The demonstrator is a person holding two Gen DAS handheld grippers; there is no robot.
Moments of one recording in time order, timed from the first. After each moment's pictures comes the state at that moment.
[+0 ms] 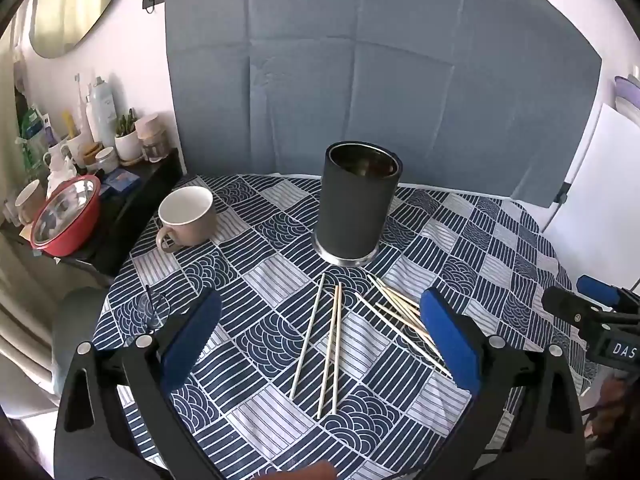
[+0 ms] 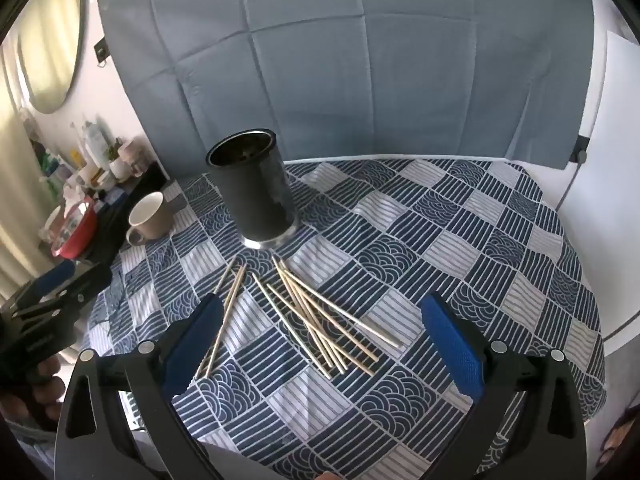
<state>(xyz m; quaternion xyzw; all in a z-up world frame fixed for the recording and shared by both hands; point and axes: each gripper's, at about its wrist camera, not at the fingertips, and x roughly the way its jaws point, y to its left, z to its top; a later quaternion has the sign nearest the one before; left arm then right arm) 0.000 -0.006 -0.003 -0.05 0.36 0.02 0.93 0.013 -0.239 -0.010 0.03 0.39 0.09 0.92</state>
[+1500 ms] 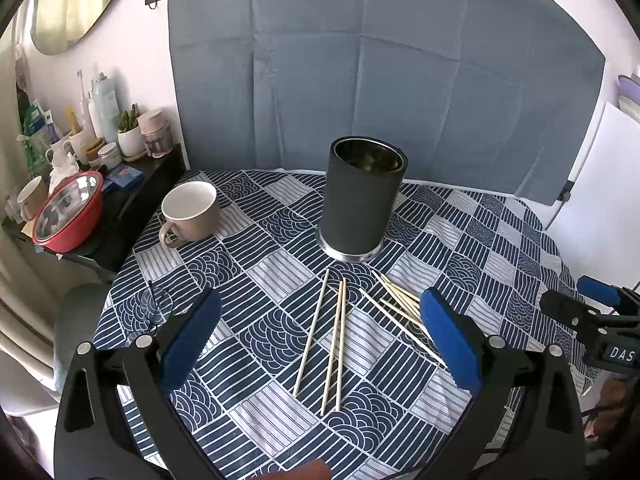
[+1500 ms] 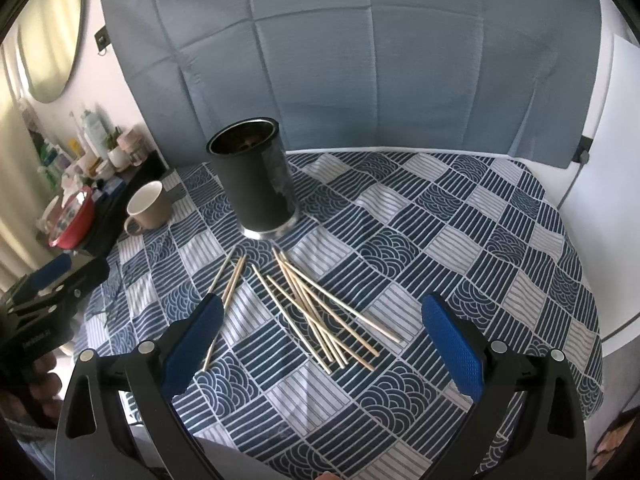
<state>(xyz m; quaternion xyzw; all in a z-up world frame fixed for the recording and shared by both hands) 0.002 -0.003 -0.003 -0.05 0.36 0.02 0.93 0.014 -0.231 -0.014 0.02 0.40 0.09 0.91</state>
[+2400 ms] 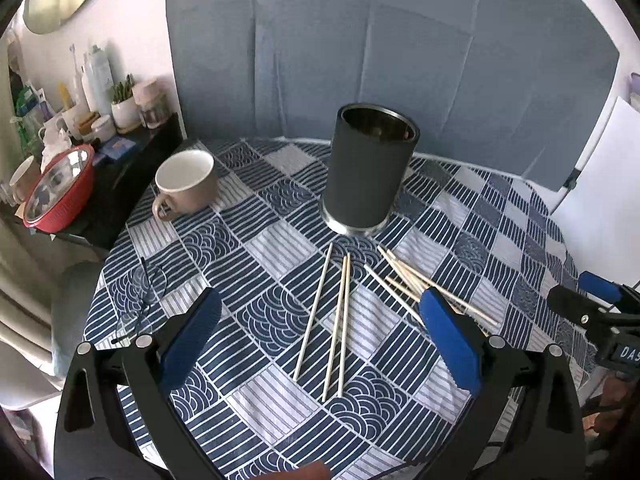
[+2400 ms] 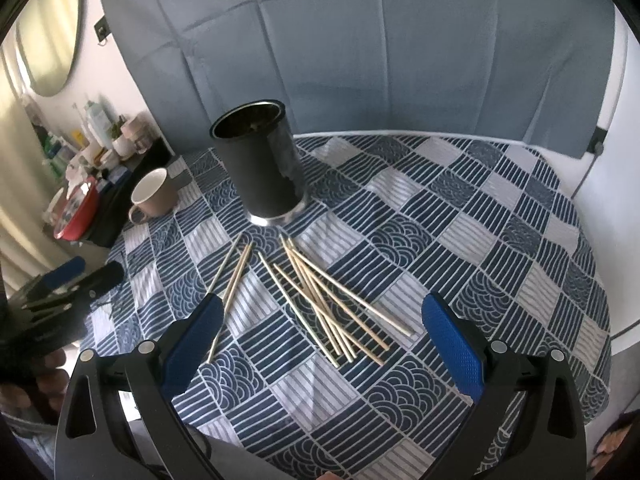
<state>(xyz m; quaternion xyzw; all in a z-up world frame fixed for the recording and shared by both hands) 0.021 0.002 -0.023 -0.06 0.42 0.02 0.90 0.030 -0.230 -0.026 0.03 0.43 0.11 0.89</state>
